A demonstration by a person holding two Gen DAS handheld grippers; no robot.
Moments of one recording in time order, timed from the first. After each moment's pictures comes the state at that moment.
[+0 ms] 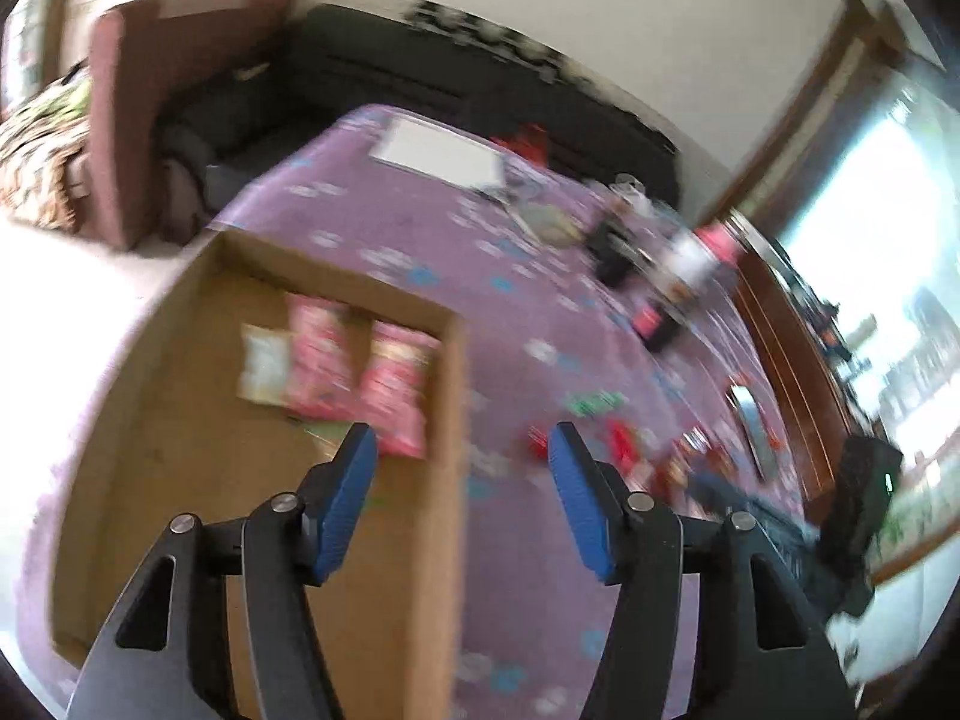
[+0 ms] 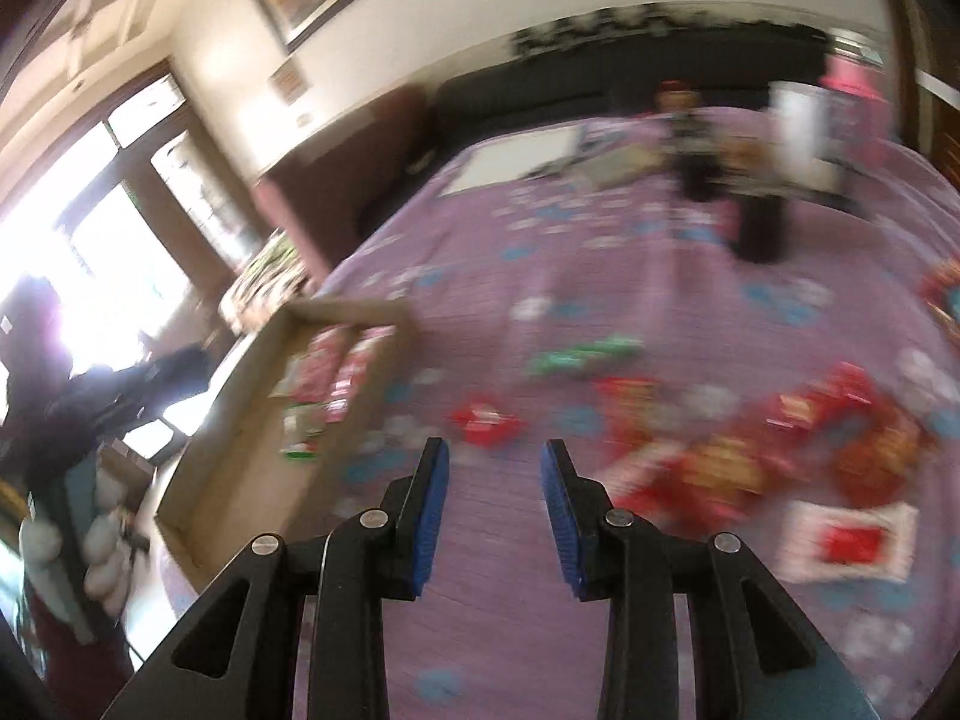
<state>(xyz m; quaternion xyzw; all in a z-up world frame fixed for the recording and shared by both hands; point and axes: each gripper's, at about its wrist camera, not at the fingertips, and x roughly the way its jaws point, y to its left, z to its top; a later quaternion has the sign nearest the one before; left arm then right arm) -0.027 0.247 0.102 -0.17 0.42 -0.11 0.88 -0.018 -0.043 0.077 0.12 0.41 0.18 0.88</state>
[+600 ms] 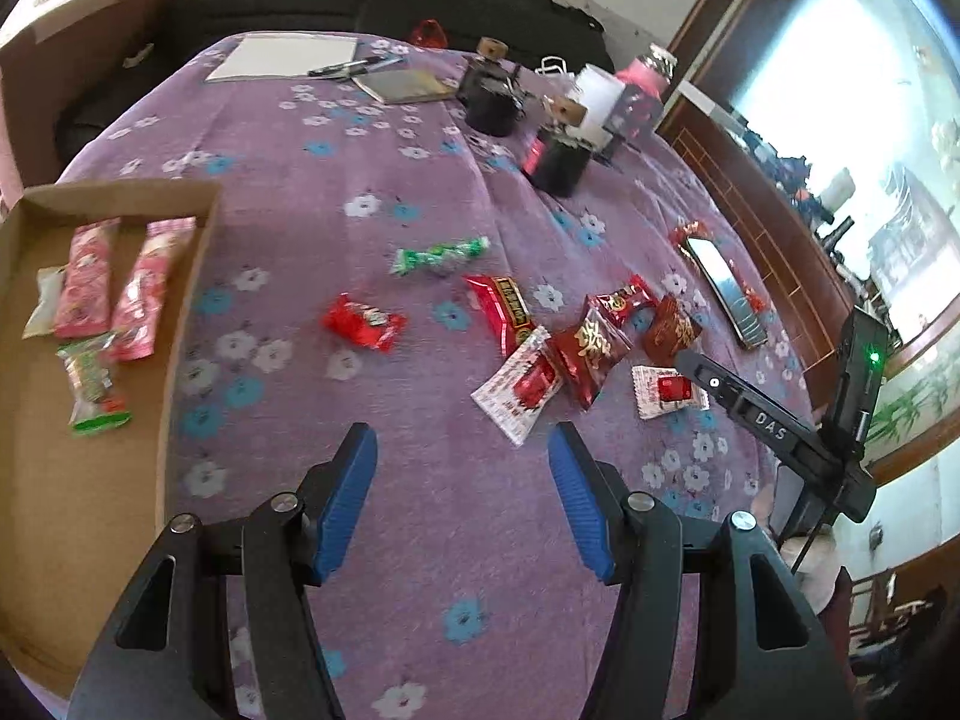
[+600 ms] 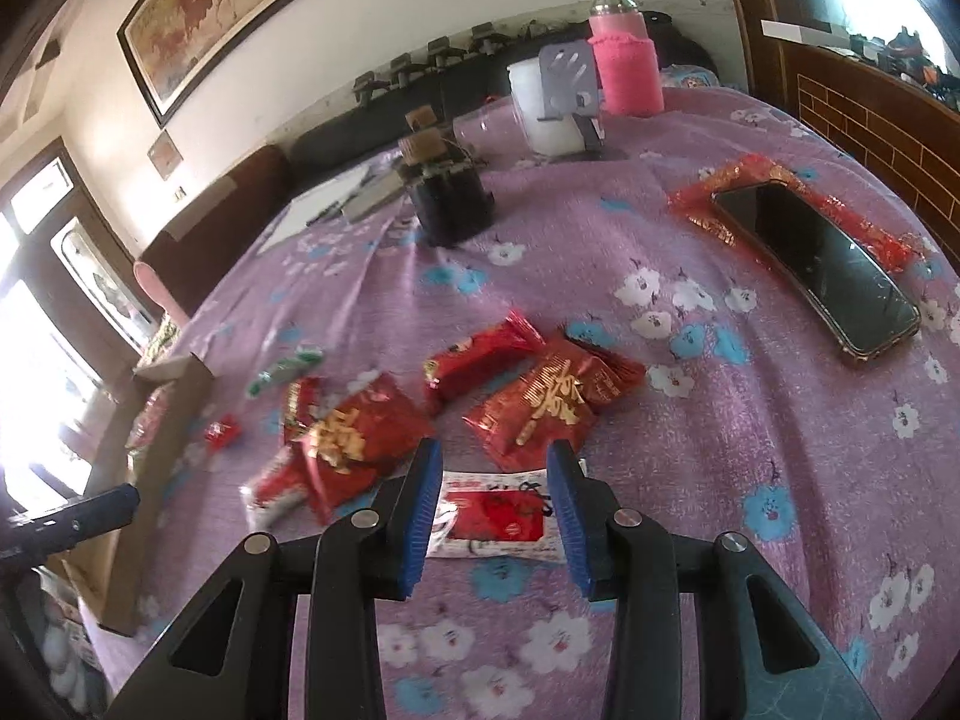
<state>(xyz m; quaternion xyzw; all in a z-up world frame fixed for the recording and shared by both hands) -0.023 0.102 0.053 -0.08 0.49 -0.17 0.85 -0.030 -0.181 0.026 0.15 0.40 0.05 0.90</state>
